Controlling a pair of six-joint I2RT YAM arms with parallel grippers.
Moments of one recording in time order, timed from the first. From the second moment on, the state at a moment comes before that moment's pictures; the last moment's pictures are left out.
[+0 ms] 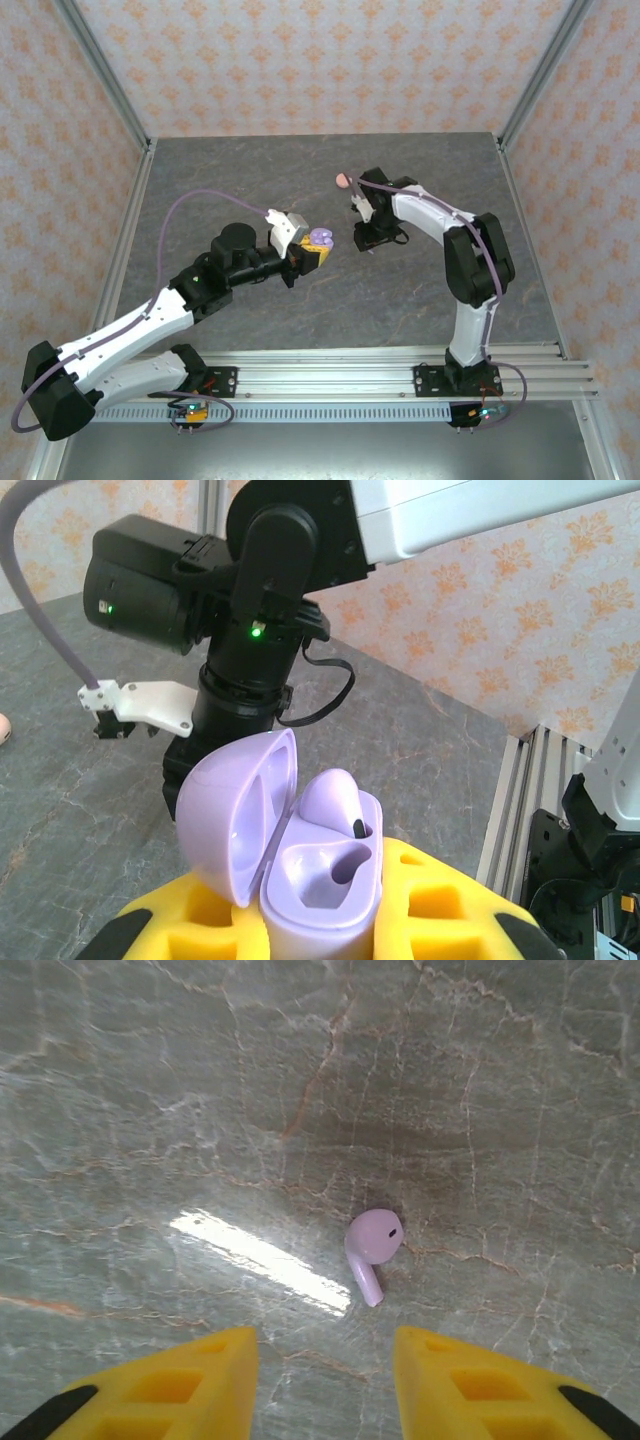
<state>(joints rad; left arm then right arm) -0.74 0.98 0.76 -0.03 0.29 -0.18 0.45 1.93 1.43 -0.94 -0.13 0.00</state>
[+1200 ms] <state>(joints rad) -0.74 0.98 0.76 -0.03 0.28 -0.18 0.45 2.09 1.55 -0.98 -0.06 -0.01</state>
